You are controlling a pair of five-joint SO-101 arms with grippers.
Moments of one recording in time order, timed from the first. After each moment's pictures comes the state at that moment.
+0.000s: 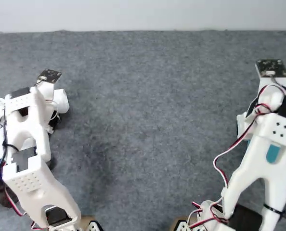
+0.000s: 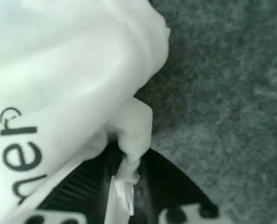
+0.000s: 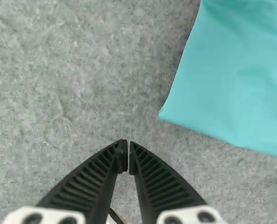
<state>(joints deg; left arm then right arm) -22.9 23.9 2.1 73.0 -30.2 21.9 -19.3 2.9 100.6 21.7</state>
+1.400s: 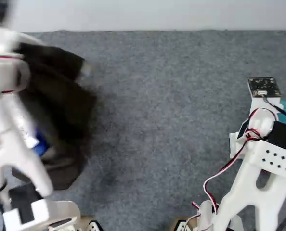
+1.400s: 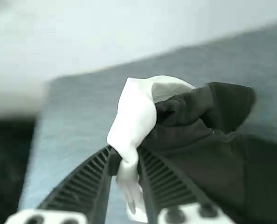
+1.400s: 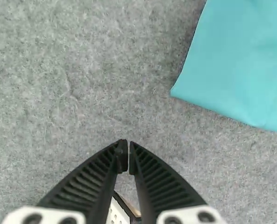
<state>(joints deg) -28.1 -4.6 -40.8 91.7 -23.7 21.7 -34.3 17.6 100.6 21.7</state>
